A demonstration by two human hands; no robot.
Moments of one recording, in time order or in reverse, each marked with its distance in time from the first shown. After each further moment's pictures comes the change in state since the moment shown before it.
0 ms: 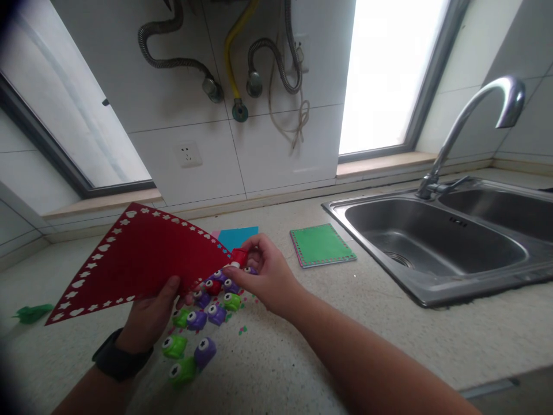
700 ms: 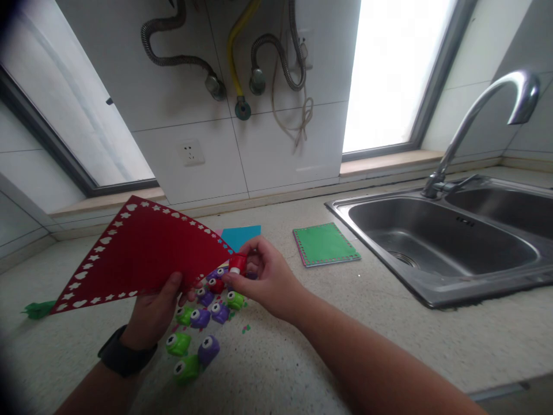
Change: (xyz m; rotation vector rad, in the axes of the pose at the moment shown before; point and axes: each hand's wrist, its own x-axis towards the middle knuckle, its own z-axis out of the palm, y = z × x) left_hand 0.005 -0.004 0.000 -0.073 0.007 0.047; right_hand -0.005 -0.001 0.005 0.048 -0.087 -0.007
